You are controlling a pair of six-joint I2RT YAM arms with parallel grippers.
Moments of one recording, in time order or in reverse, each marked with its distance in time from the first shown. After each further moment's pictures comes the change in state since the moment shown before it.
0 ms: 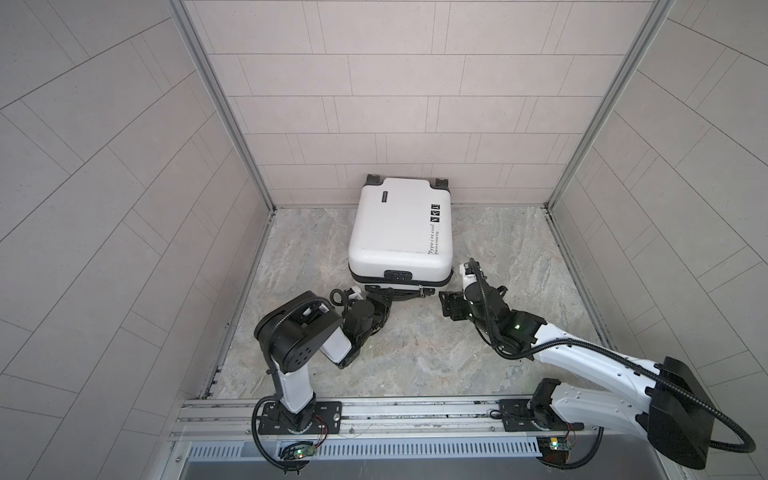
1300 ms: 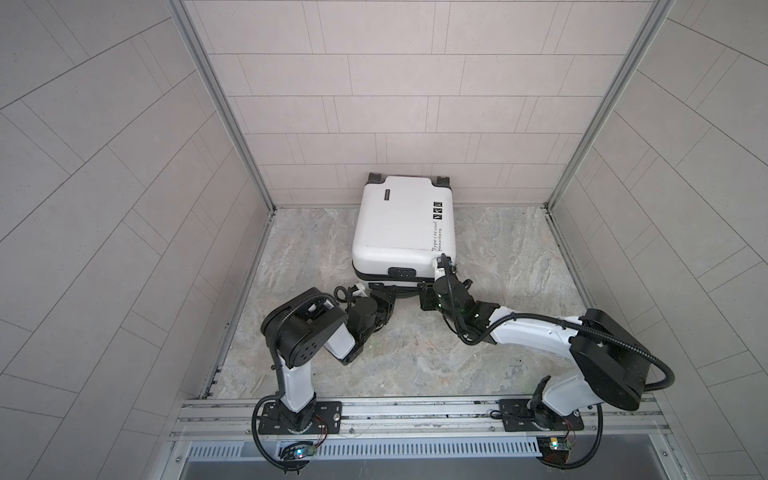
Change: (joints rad) left arm 0.000 0.037 0.039 0.010 0.025 0.000; right arm 0.026 0.378 0.108 0.326 -0.021 0.094
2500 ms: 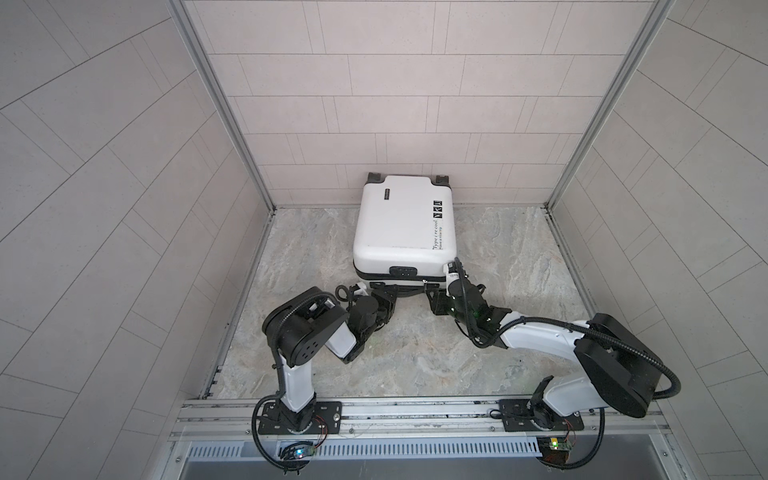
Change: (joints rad) left arm 0.000 0.010 0.016 -0.004 0.011 -0.003; right arm -0.083 -0.054 -0.135 0.072 -0.132 -0.023
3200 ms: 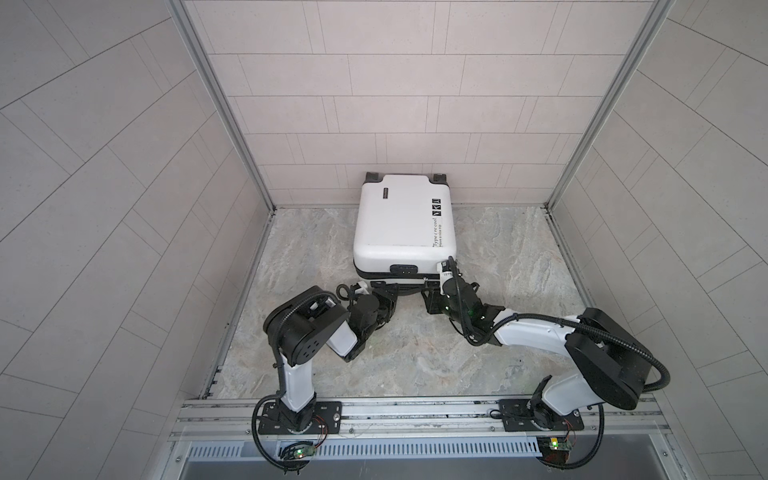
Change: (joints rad) left arm 0.002 0.007 0.017 -0.007 0.005 -0.008; right arm 0.015 0.054 0.043 0.023 -0.001 0.008
